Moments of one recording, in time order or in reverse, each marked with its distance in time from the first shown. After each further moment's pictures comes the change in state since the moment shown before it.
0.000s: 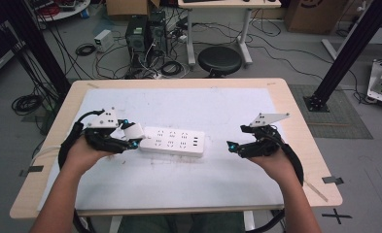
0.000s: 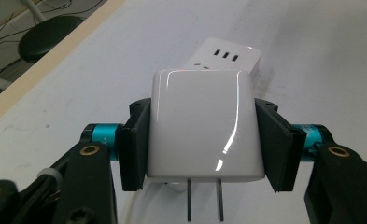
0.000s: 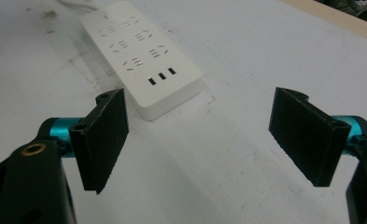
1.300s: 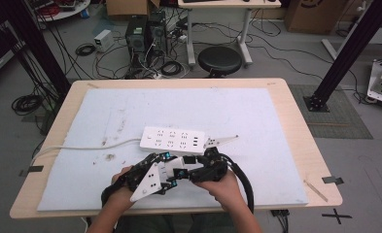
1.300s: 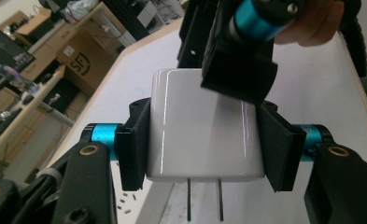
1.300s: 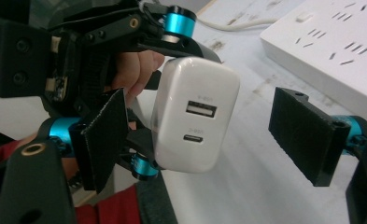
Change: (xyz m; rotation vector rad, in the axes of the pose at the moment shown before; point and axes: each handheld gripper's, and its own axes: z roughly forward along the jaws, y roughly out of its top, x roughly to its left) left arm -0.130 -0.009 0.066 -0.219 0.109 0.453; right arm 0.097 -0.009 0.094 -0.103 0.568 0.290
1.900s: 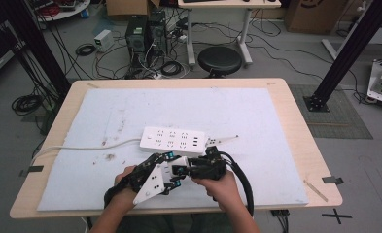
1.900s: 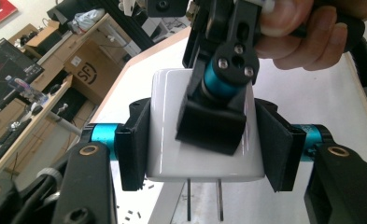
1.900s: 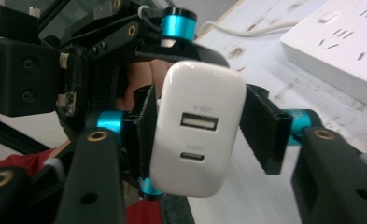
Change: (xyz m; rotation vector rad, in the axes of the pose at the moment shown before) left arm -0.002 0.008 0.004 -0.019 0.019 0.027; right arm -0.006 -0.002 0.002 -0.037 0.105 0.047
